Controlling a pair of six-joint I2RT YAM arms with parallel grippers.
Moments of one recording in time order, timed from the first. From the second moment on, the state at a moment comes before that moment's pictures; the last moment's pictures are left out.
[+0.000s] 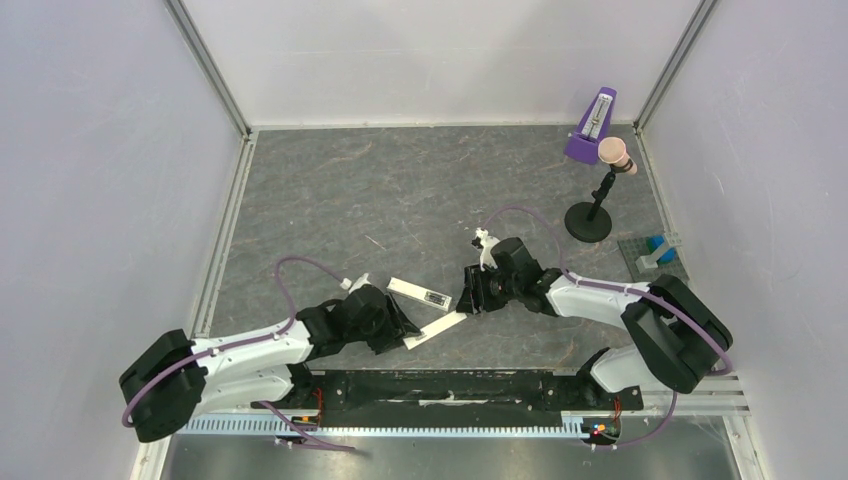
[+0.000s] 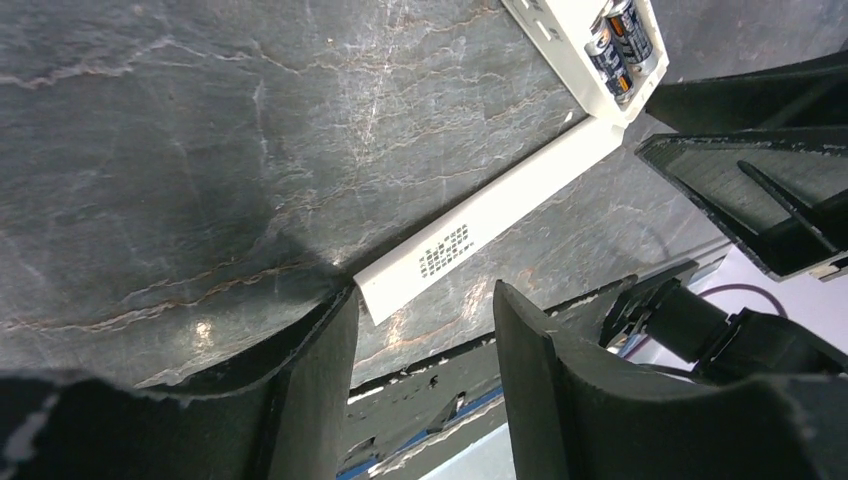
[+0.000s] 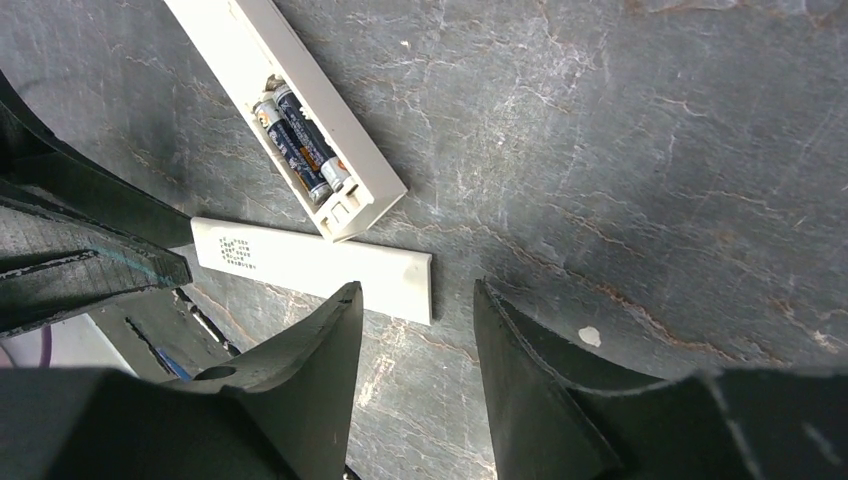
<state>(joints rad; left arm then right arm) -0.94 1.00 0.30 -0.16 0.02 -1.34 0.69 1.42 0.54 0.04 -0.32 0.50</state>
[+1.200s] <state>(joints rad) -0.95 1.03 0.47 -0.08 -0.06 -1.20 0.71 1.32 0.46 0.05 -0.34 0.60</state>
